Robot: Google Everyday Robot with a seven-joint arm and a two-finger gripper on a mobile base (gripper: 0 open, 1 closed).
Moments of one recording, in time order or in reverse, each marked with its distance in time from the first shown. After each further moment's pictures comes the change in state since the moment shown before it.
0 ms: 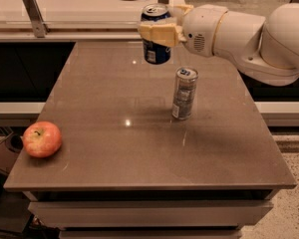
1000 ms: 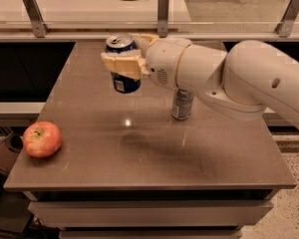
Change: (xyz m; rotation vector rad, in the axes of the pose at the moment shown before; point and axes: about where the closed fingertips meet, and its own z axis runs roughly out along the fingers) arm 0.025 0.092 0.028 -0.044 0.009 0.033
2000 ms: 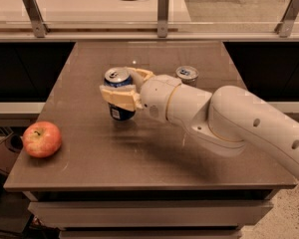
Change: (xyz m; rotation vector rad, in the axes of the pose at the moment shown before) arm 0.069 0.025 0.006 0.010 -0.003 0.064
